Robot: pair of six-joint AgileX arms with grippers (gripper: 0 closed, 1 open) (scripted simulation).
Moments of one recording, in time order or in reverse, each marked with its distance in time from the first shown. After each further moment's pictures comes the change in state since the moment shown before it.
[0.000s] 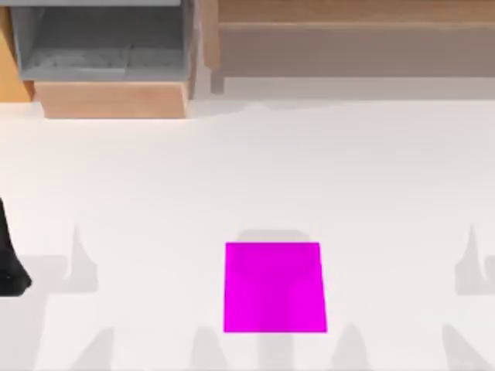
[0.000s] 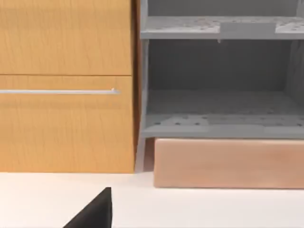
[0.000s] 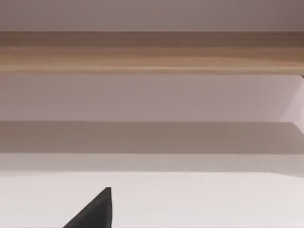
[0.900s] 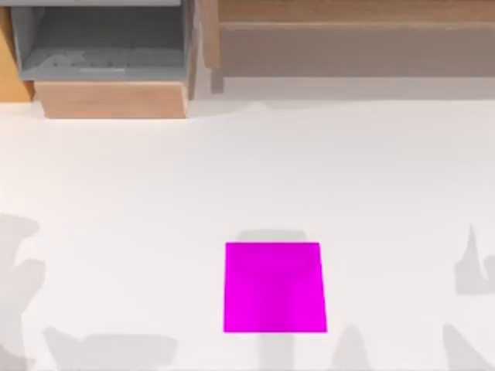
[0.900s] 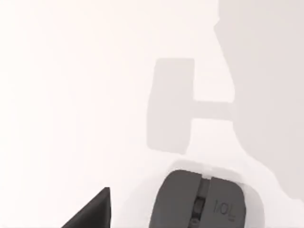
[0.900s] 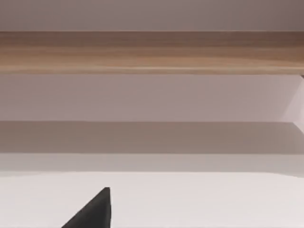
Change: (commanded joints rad) left arm 0.314 0.866 0.550 -0.619 -0.003 0.475; right arm 0.000 0.000 0.000 0.000 0.000 0.000
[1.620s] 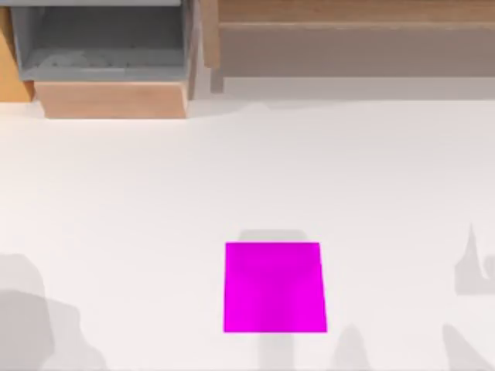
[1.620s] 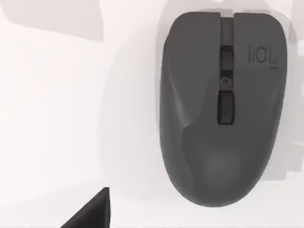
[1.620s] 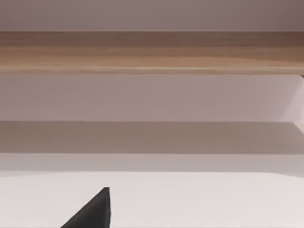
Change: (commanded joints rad) left arm 0.209 0.595 0.387 -0.422 0.004 0.334; right arm 0.000 0.000 0.000 0.000 0.000 0.000
